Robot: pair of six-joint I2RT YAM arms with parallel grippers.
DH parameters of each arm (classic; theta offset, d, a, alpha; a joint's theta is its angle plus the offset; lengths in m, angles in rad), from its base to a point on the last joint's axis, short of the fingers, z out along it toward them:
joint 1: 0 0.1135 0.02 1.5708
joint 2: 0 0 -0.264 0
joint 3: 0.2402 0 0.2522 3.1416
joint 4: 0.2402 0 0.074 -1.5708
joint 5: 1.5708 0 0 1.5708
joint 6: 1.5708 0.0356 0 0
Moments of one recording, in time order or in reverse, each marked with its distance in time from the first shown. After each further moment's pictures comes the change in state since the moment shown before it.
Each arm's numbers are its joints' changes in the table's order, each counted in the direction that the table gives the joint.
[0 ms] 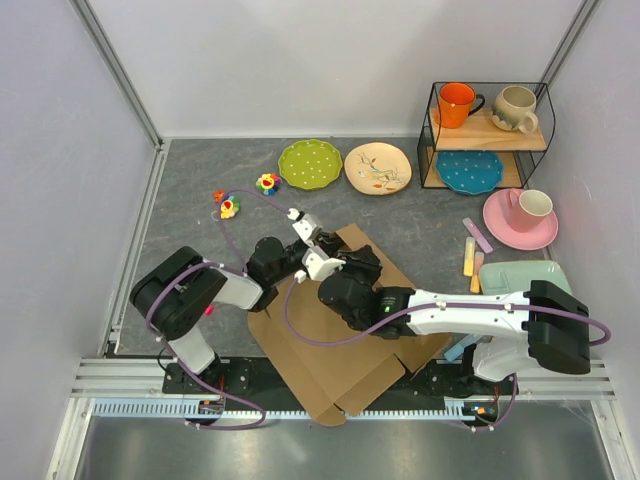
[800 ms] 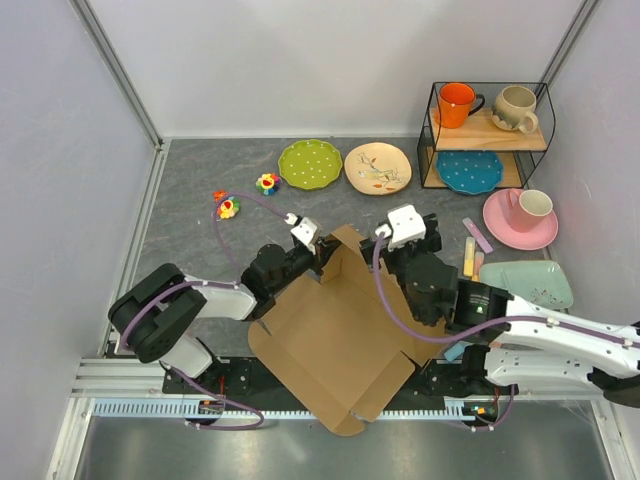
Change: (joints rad) left arm -0.080 0.168 -0.045 0.211 -0.256 0.021; right arm -0.014 0.483 0.048 0.052 -0.122 0.366
